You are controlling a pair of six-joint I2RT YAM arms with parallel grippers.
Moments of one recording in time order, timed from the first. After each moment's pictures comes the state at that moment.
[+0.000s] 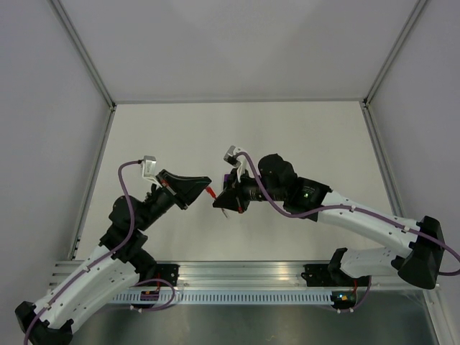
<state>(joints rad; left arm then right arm) -0.68 0.50 0.46 0.27 0.18 -0.74 0.99 1.24 1.05 -0.12 -0.36 0.35</state>
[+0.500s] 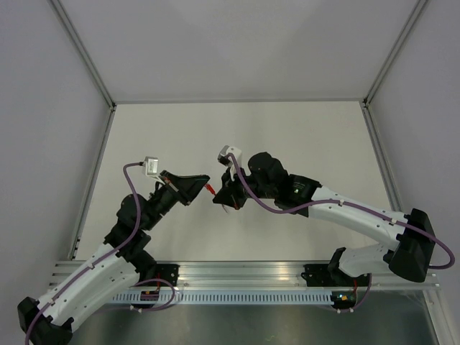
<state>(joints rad) -0.68 0.53 0.42 0.25 0.06 -0.78 0.98 1.32 1.09 -0.17 -0.28 0.25</state>
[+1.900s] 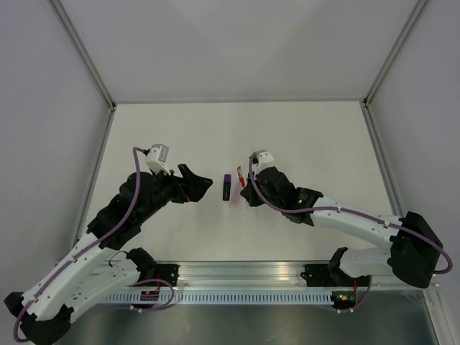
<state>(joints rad) -0.72 0.66 0.83 -0.44 -0.08 -0.66 0.92 1.27 0.82 -0.09 0.16 0.49</state>
